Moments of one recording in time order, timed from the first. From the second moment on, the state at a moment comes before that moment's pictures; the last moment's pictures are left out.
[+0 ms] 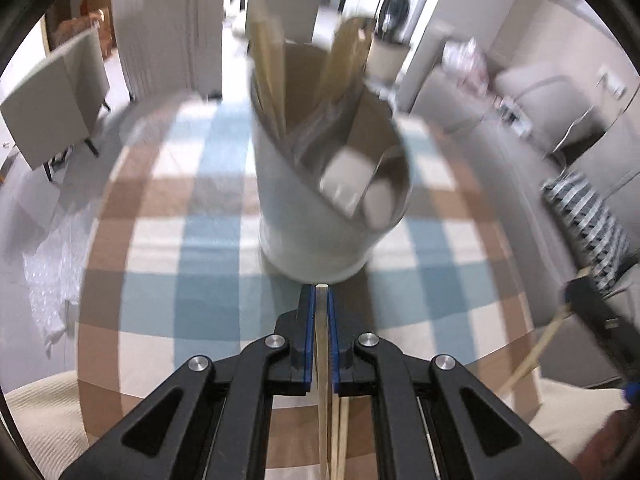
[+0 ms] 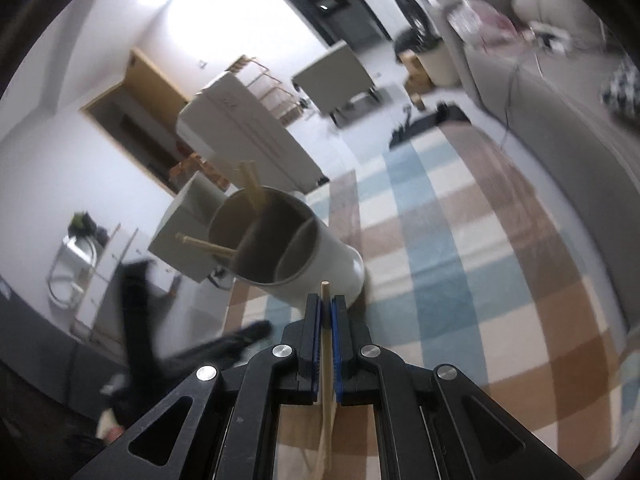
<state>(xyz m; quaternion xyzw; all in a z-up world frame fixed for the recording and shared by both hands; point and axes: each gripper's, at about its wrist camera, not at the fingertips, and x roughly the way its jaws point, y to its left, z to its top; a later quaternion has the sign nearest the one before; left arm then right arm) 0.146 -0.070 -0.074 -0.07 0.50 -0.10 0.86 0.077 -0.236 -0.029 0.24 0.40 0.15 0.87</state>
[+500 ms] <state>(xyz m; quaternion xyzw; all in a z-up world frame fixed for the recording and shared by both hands) 0.119 -0.068 -0.028 -0.04 0.45 -0.15 0.88 0.054 -0.209 -0.012 0.17 0.37 0.12 0.91</state>
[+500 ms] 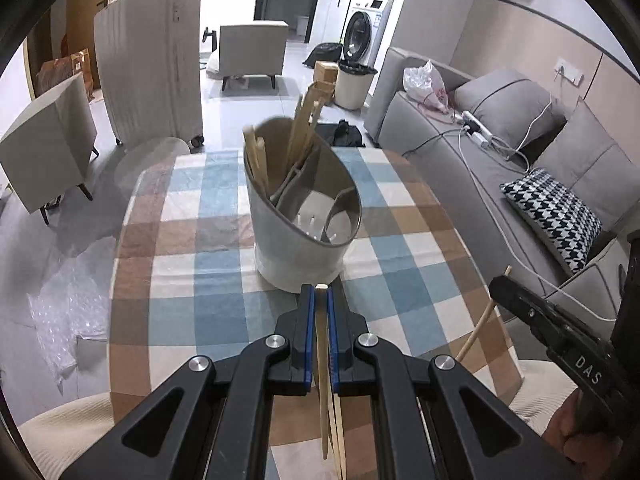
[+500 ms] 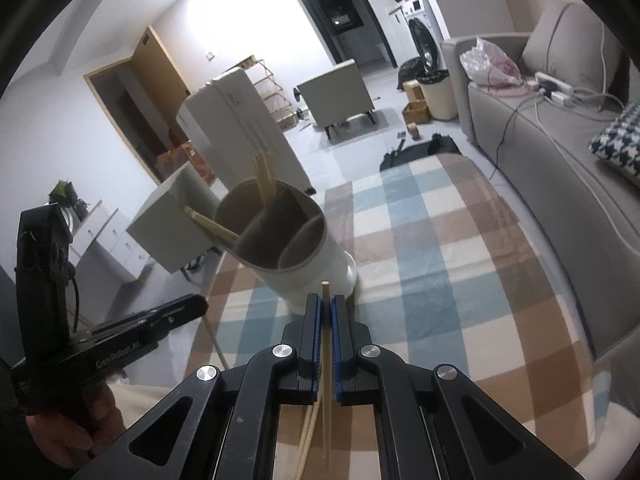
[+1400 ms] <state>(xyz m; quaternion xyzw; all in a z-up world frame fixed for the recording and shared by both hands) 0.239 -0.024 0.110 -0.09 0.20 -0.16 0.96 0.193 -0.151 0.133 0.13 0.19 0.16 0.96</state>
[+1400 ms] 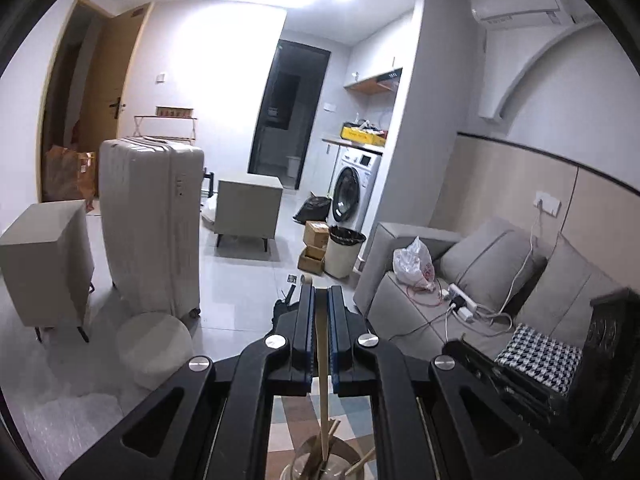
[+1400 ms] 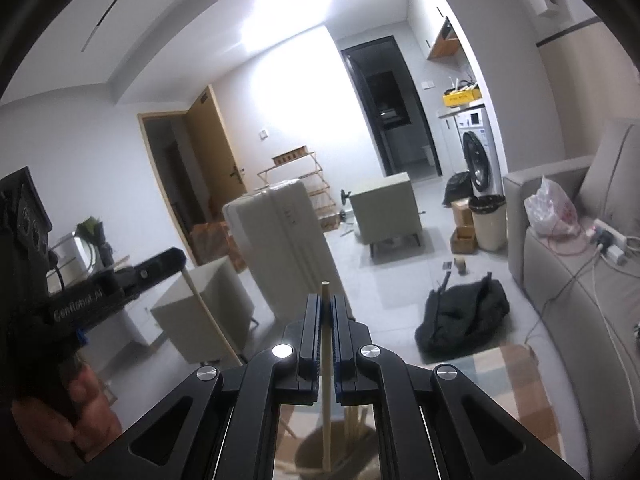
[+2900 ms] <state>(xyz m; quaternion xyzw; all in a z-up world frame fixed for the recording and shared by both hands) 0.239 -0.022 0.062 -0.04 0.36 -0.18 0.91 0.186 -0.146 0.044 0.14 0.30 0.14 0.93</state>
